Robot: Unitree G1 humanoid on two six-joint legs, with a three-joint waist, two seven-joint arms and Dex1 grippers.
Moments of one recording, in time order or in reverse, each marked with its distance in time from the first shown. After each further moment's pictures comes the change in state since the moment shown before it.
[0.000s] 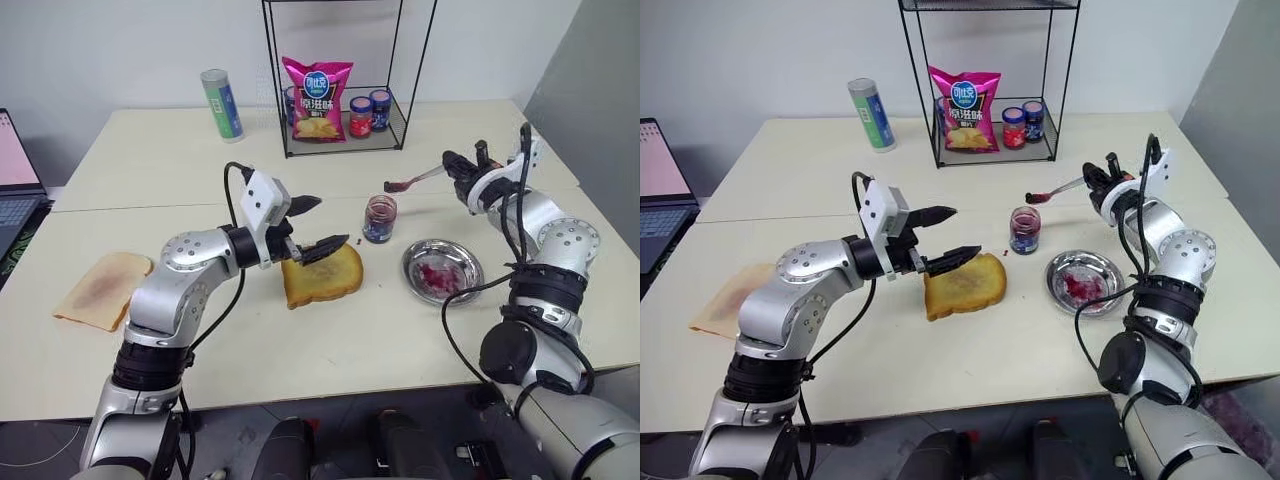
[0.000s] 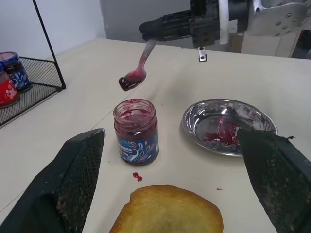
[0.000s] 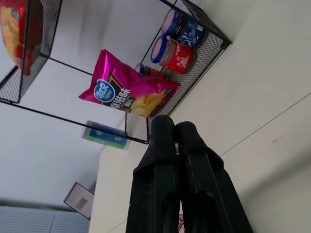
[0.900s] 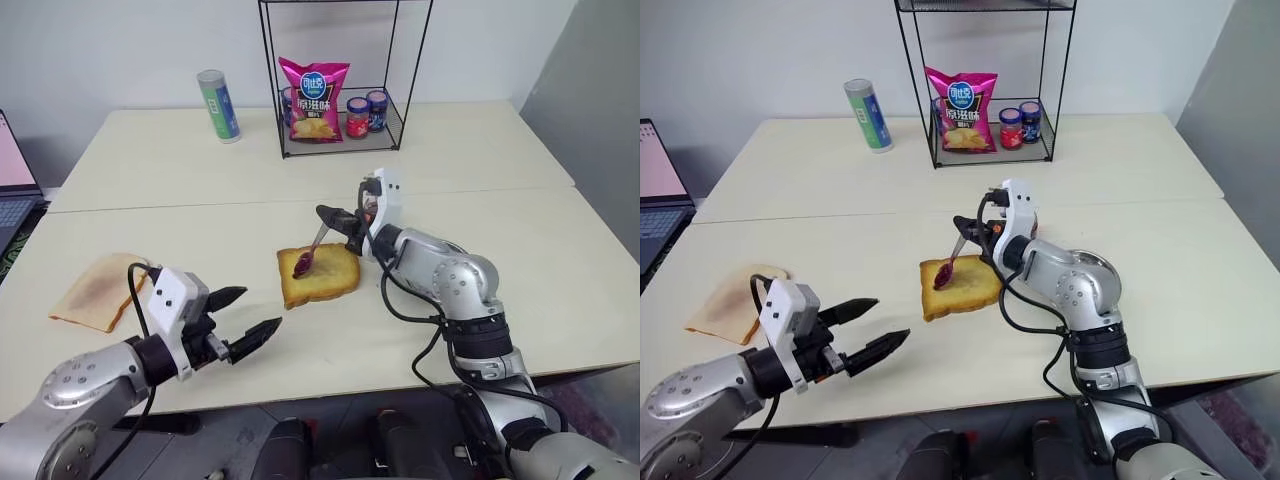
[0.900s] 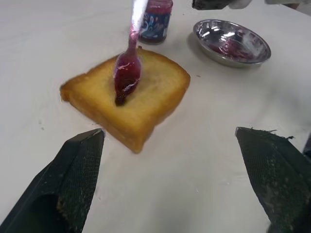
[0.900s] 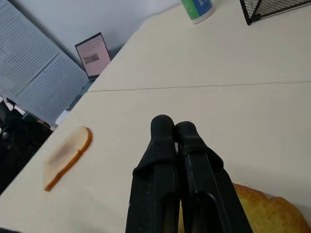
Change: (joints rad) left arm 0.769 0.135 0.432 -0.592 -0.301 0.303 0.184; right arm 0.248 0.127 0.792 -0.301 -0.265 -0.142 0.316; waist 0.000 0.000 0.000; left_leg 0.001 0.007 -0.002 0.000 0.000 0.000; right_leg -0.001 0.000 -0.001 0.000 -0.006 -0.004
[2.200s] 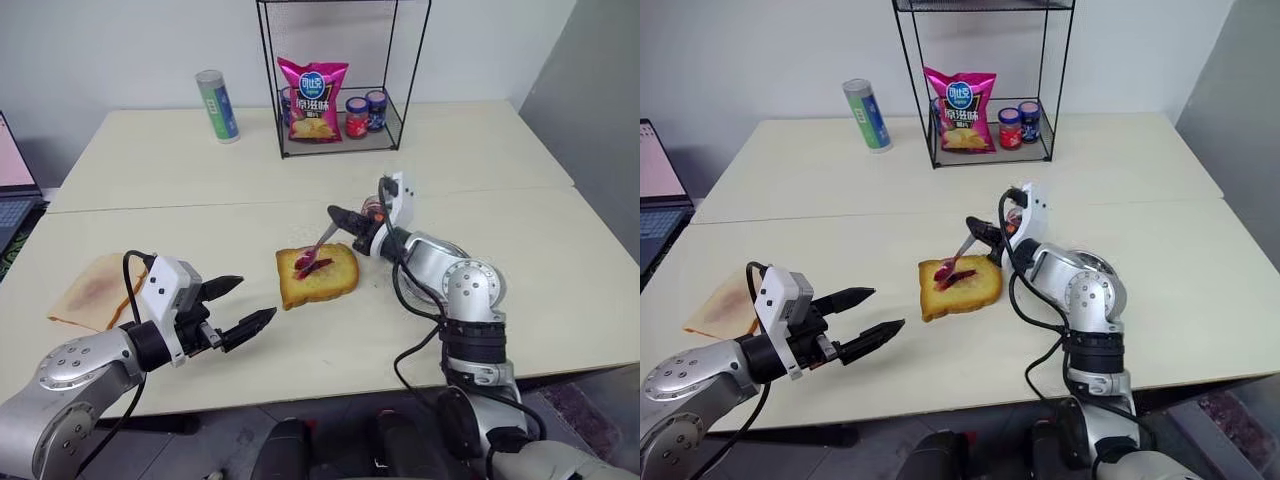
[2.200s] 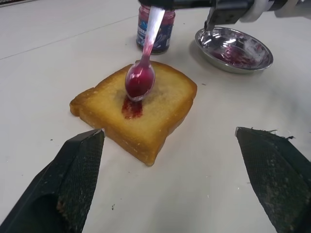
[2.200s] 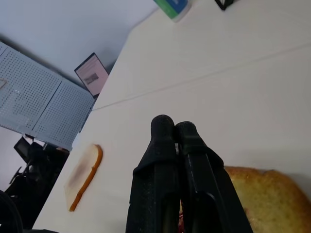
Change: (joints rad) left arm -0.081 0.075 -0.023 0.127 -0.011 -0.086 -0.052; right arm 0.015 0.164 -0.261 -0.023 0.054 0.221 -0.123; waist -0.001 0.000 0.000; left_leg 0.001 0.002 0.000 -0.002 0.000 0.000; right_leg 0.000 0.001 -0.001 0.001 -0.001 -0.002
